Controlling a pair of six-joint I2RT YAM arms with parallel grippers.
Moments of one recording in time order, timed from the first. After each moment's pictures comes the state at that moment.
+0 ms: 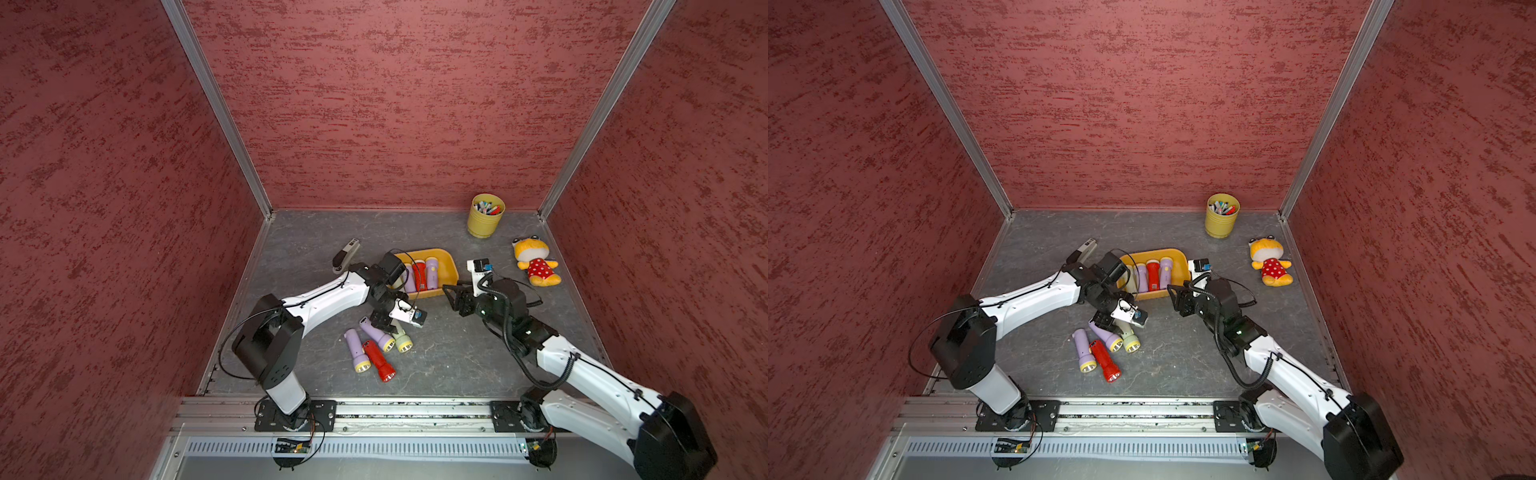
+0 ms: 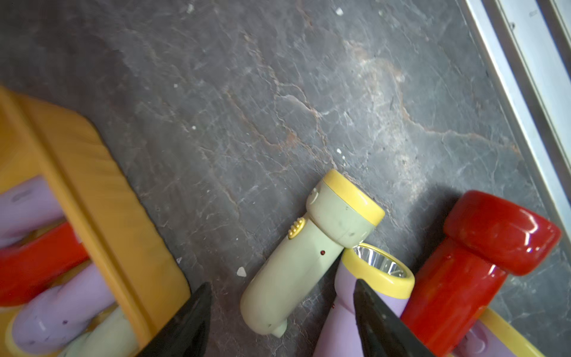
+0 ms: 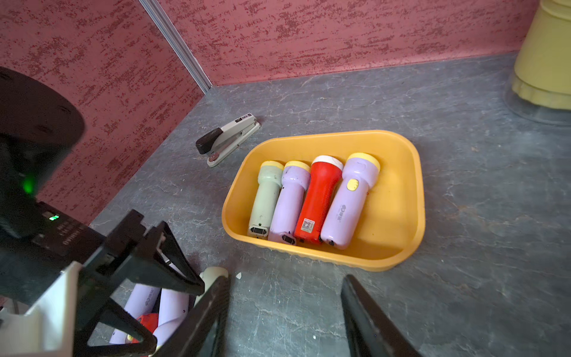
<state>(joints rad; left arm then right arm) -0.71 1.69 1.20 -0.86 0.33 1.32 0.54 0.98 0.51 0.12 -0.10 0.39</state>
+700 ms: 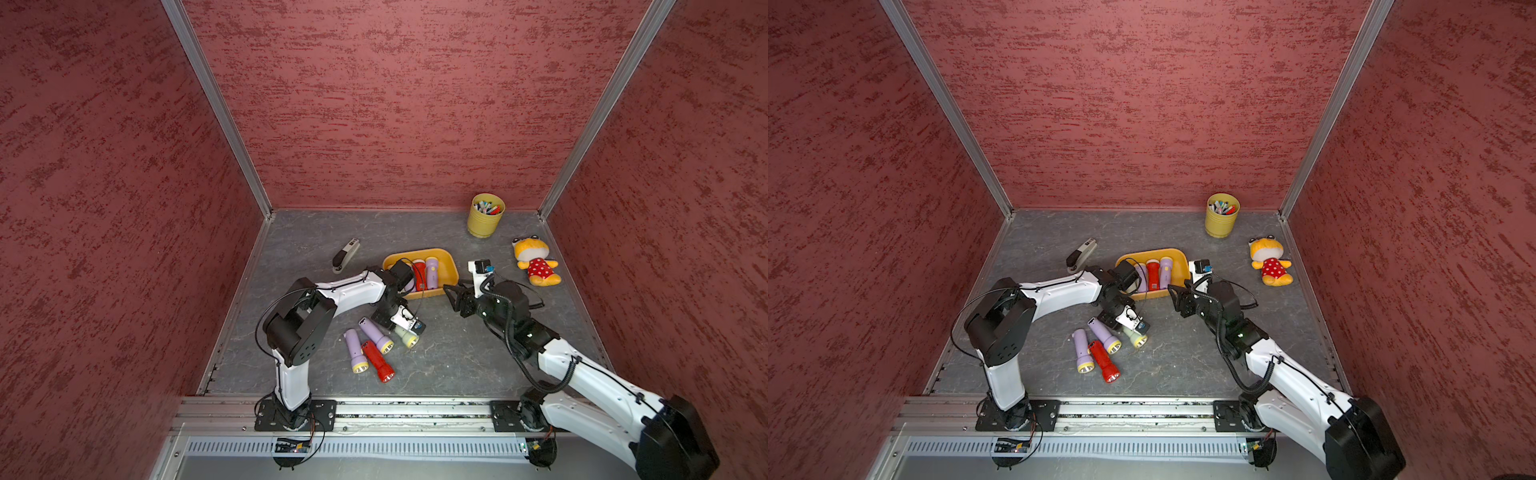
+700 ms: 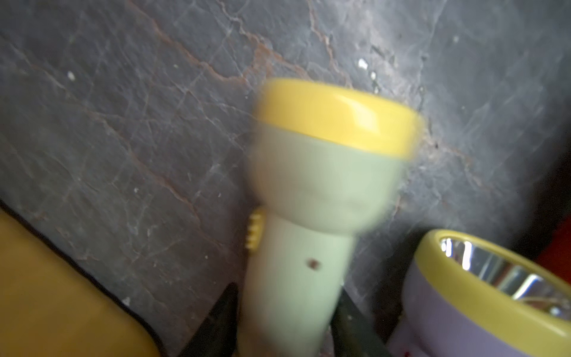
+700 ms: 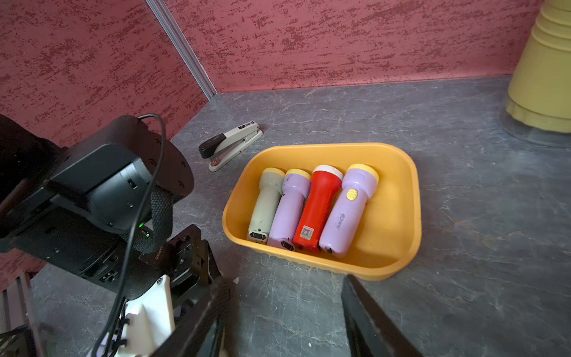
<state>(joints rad) -0.73 1.87 1.22 -0.79 0.18 1.45 0.54 0.96 0.48 0.17 -0.10 0.36</state>
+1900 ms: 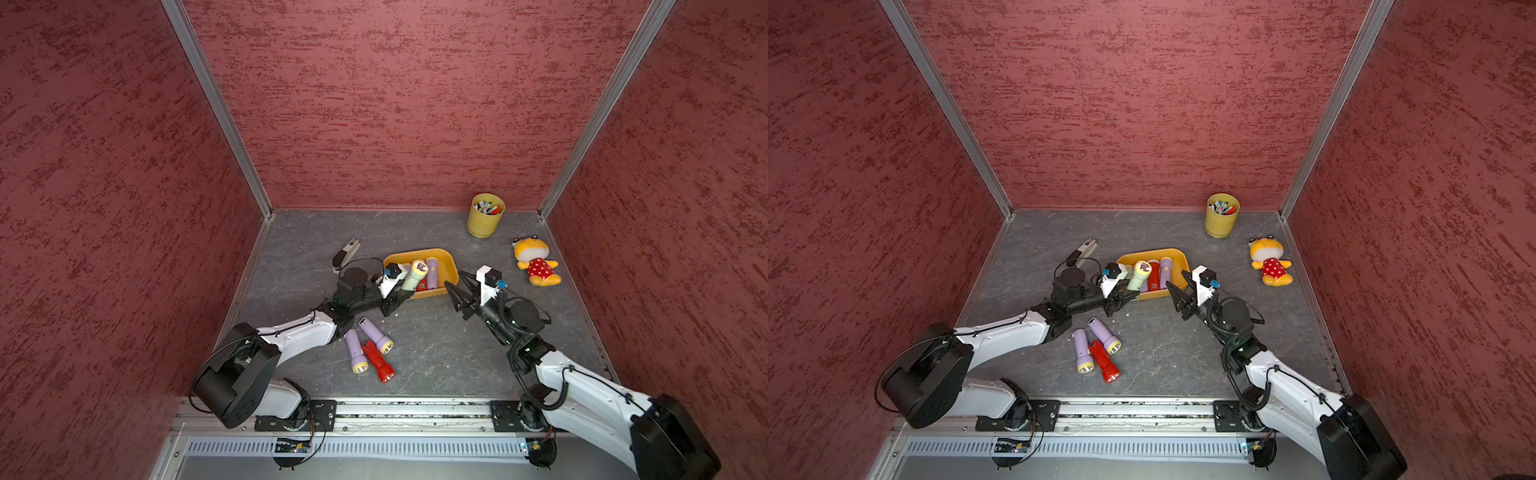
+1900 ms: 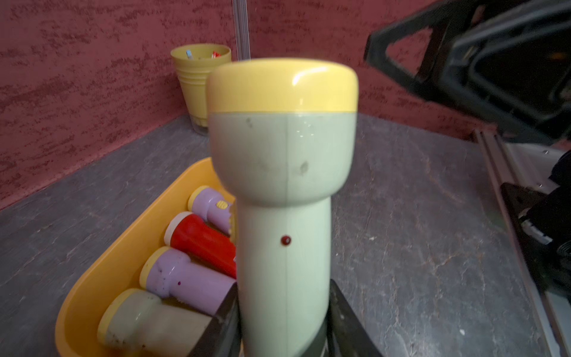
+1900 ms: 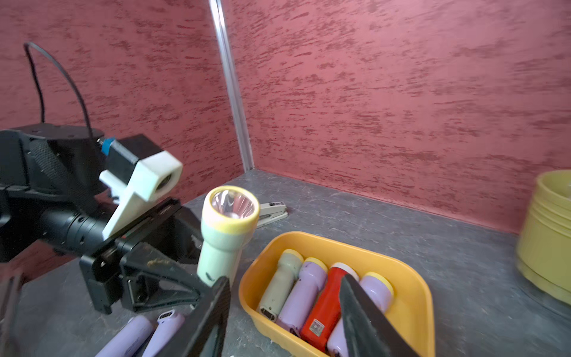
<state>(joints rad) -0.60 1.40 0.57 0.59 0.51 0.07 0.54 0.99 0.30 0.76 -0.25 0.15</state>
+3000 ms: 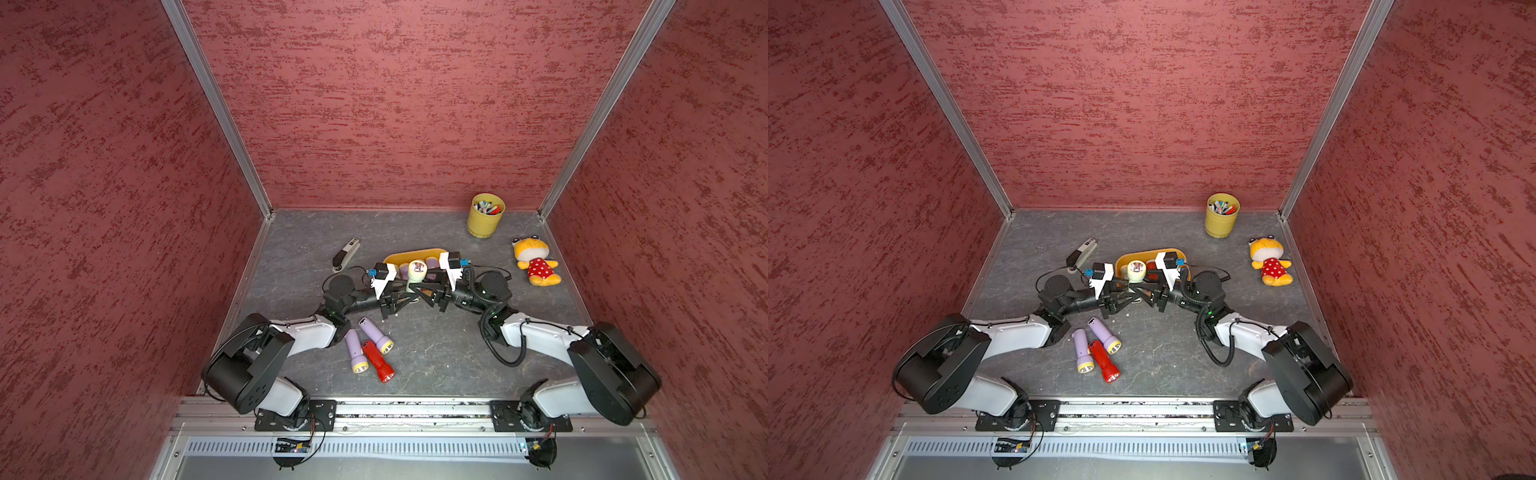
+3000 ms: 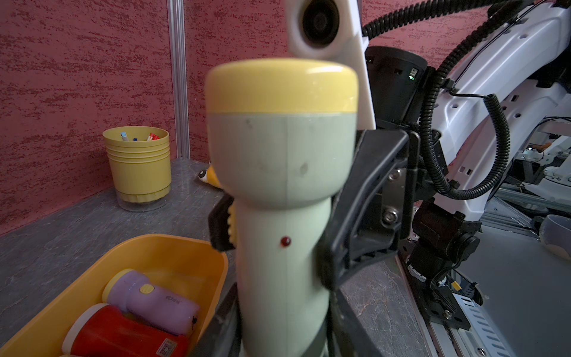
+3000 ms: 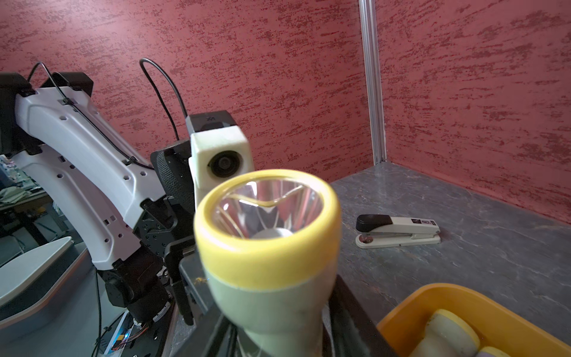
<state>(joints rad) -0.55 1.47 0.49 1.06 0.79 -0.18 0.56 1.42 0.55 1.04 -0.71 0.35</state>
